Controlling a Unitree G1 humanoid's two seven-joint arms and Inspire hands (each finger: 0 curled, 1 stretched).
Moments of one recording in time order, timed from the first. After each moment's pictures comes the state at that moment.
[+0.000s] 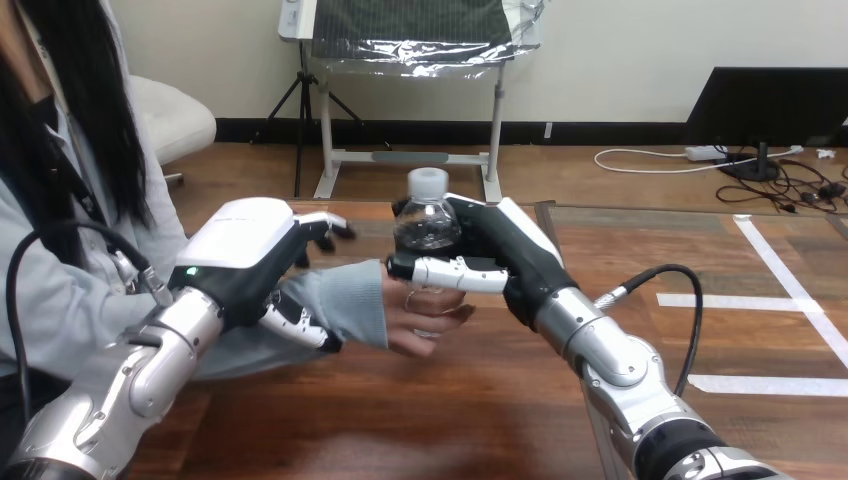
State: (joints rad) left arm -0.44 0.56 -0.28 0.57 0.72 -0.38 0.04; right arm -0.73 -0.08 0.03 1.26 -0.18 -0.63 0.23
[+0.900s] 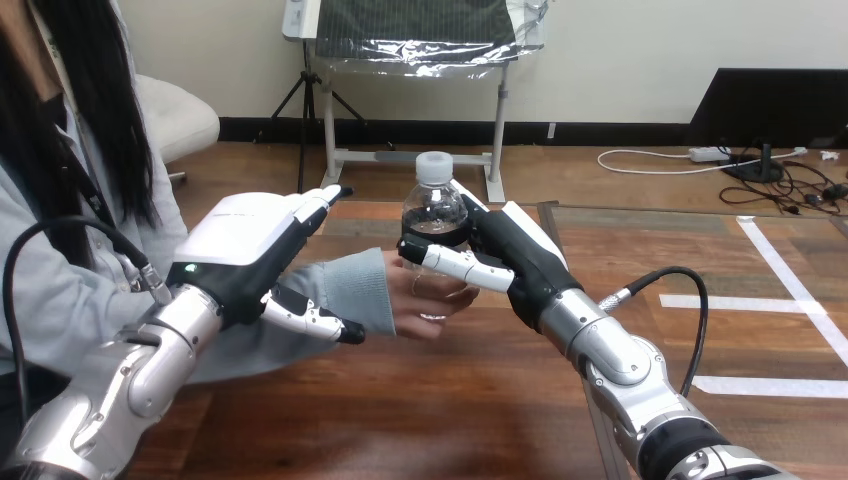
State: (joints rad) left arm -0.41 0.57 -0.28 0.52 0.71 -0.36 0.04; right arm -0.73 -0.09 0.03 1.27 -0.18 -0.59 0.23
